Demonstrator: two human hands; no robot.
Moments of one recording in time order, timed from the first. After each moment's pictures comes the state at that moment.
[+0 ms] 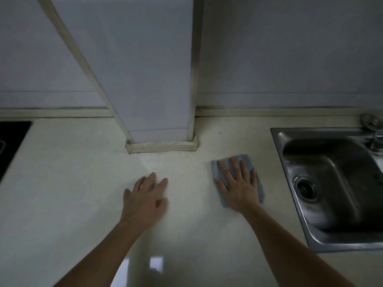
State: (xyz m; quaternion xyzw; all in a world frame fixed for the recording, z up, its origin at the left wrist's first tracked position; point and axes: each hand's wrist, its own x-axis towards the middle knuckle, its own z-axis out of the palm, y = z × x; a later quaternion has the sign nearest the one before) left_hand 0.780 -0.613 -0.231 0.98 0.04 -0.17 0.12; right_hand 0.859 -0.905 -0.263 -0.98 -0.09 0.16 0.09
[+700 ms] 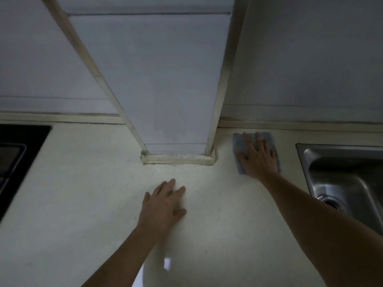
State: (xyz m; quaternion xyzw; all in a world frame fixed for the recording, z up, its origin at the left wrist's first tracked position) left_hand 0.820 -0.614 -0.225 0.96 0.04 -0.21 0.16; right_hand 1.011 -0.890 -0.255 -0.99 -0.07 0.12 0.10
